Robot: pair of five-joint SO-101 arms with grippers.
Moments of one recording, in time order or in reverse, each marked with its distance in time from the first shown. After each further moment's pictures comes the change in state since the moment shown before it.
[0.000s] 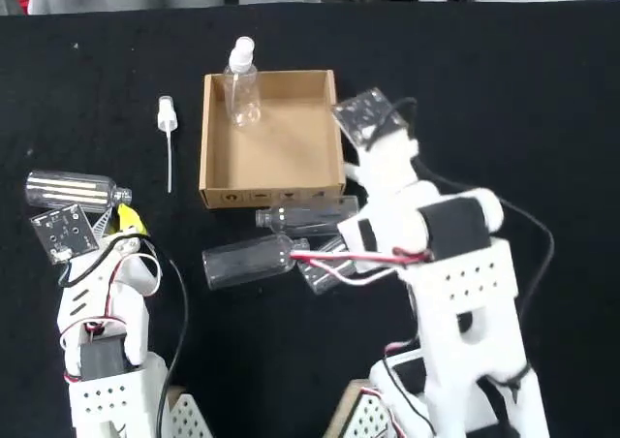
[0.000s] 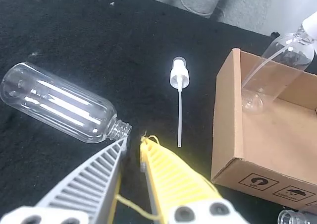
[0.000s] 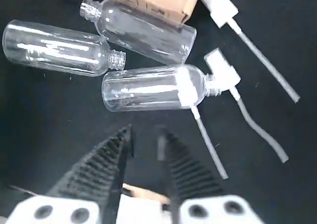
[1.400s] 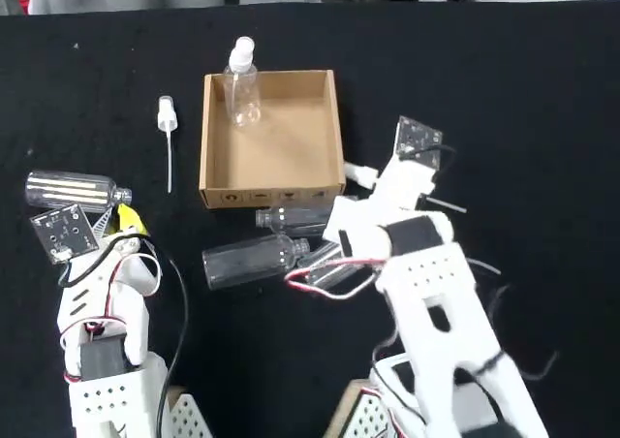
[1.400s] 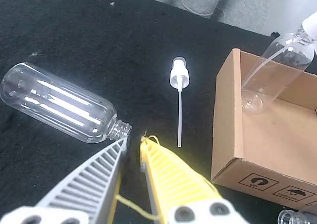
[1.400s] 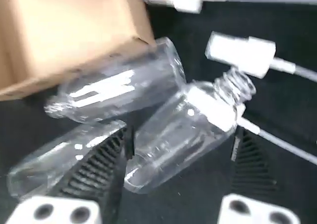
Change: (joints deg) left arm 0.0 0.0 0.0 0.0 0.0; right arm 0.0 3.8 29.4 -35.2 -40.4
